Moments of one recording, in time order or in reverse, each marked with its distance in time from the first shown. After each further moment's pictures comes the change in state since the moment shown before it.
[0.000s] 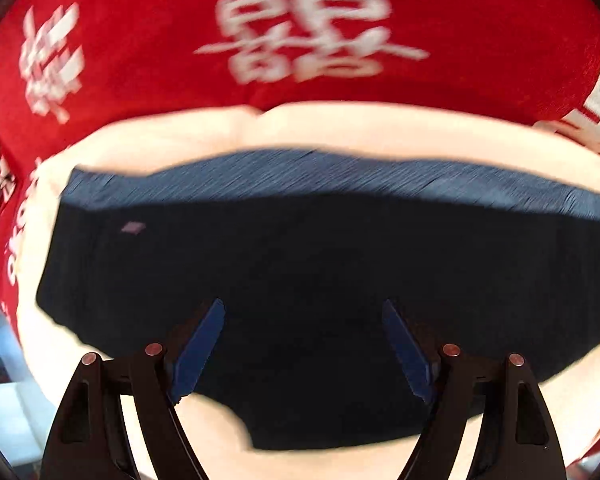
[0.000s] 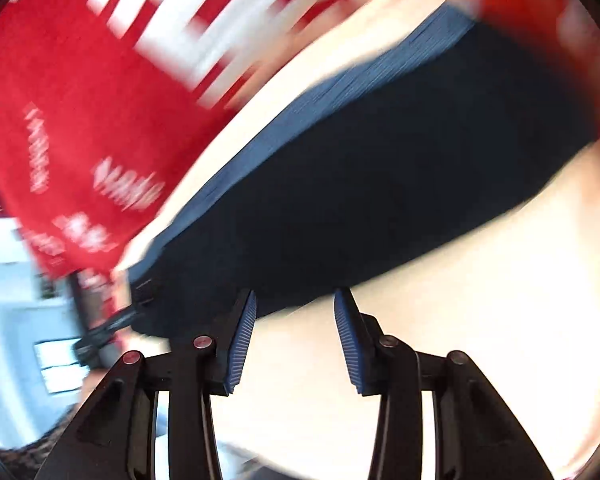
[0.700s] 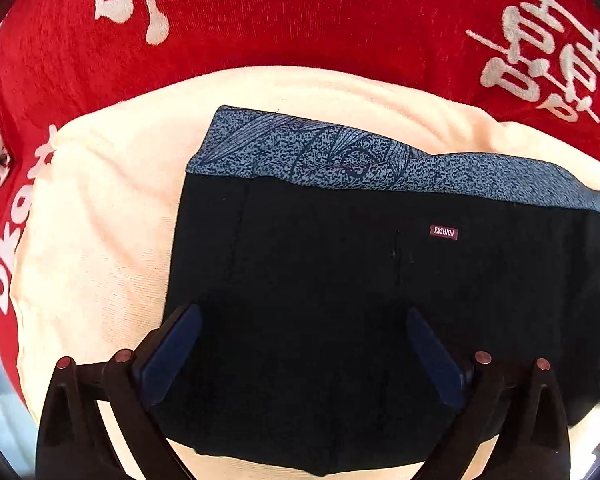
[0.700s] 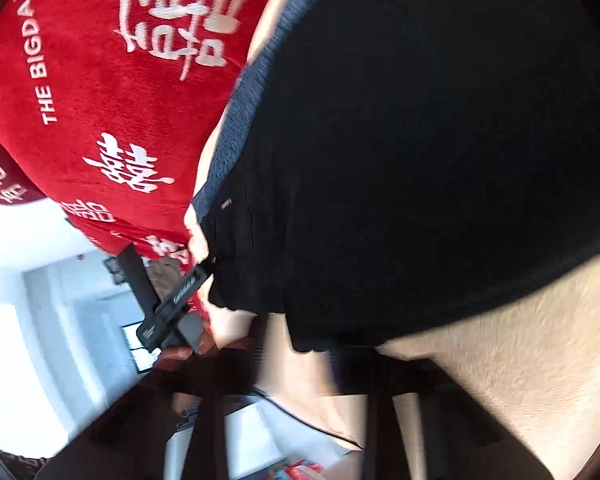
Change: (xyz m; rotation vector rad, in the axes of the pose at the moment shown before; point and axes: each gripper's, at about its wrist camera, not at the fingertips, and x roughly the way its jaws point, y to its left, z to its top) left arm 0.098 0.252 -0.018 -0.003 -0.077 -0.073; right arm 0.199 0.141 -0.111 0.081 0.131 0.250
